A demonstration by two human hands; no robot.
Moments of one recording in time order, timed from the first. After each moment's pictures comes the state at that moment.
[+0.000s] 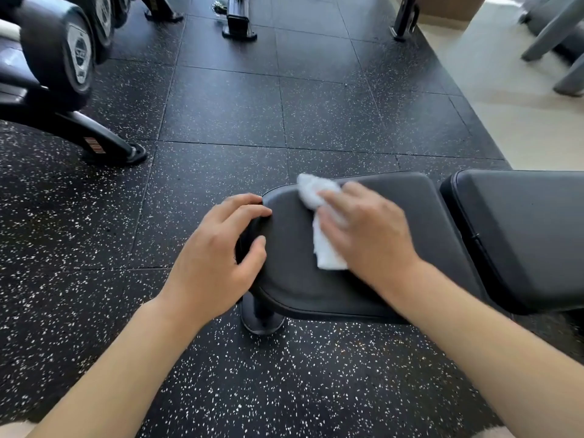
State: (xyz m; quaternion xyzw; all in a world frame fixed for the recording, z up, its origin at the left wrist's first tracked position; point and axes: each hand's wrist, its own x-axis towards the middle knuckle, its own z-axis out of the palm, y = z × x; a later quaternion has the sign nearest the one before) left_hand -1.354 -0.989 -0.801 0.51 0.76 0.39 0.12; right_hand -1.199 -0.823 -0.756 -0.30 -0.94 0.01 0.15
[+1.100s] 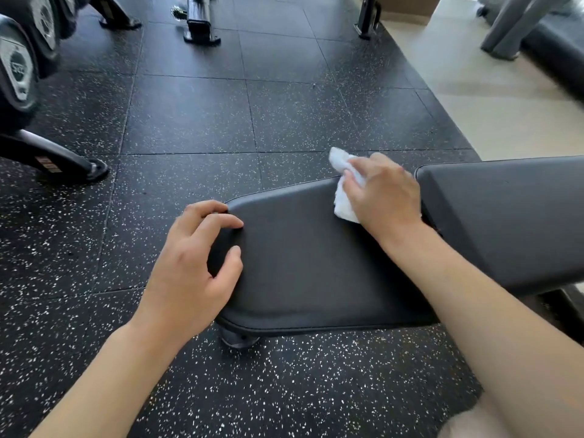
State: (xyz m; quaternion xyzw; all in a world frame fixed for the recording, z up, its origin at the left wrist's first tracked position) left_hand -1.336 -0.962 -0.802 0.49 0.77 0.40 0.10; right_hand -1.174 -0.724 -0.758 -0.45 -0.88 0.00 0.16
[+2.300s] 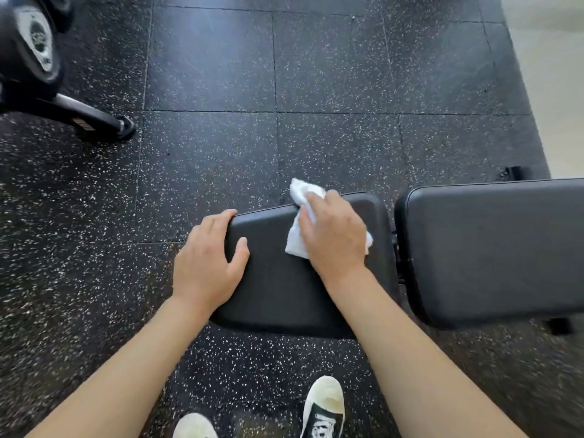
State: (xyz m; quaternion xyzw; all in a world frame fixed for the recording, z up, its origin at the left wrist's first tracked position) left_hand -1.324 -0.904 -0.760 0.36 0.89 0.19 0.19; right_hand -1.197 -0.739 -0.743 -0.44 -0.89 0.09 0.11
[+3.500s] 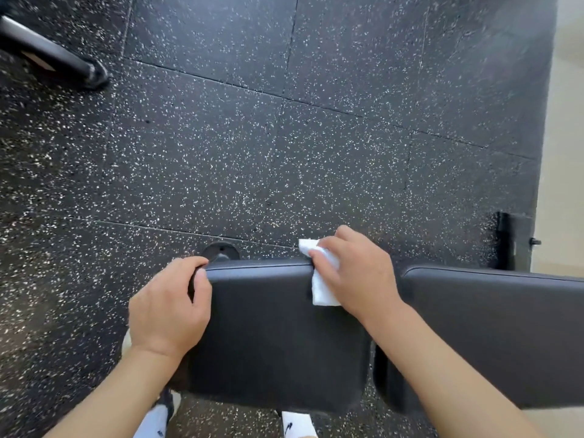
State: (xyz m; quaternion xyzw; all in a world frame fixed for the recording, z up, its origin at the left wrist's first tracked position) left_hand -1.339 -0.877 -0.776 0.22 0.93 0.20 0.20; right_hand -1.208 -0.624 -0.730 -0.32 -0.92 0.17 -0.14
